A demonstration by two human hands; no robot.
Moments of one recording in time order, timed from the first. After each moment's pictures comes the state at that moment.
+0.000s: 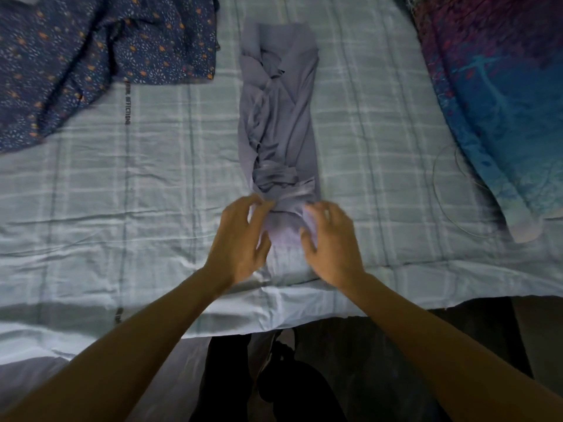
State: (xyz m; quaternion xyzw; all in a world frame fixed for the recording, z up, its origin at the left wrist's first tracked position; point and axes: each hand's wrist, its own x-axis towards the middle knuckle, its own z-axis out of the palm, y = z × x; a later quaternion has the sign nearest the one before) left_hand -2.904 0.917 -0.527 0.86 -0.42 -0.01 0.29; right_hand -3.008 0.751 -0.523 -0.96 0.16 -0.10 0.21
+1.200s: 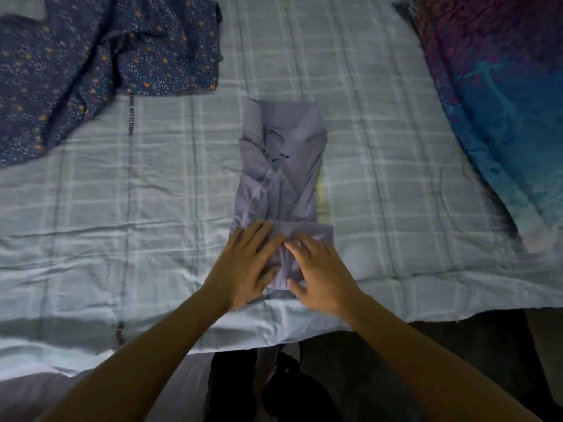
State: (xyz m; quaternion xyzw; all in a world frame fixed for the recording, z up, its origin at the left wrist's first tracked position) left_hand -2.910 0.934 -0.553 0.83 -0.53 -0.10 0.14; right_hand -3.022 0.768 -0.540 -0.97 0.06 0.11 0.22
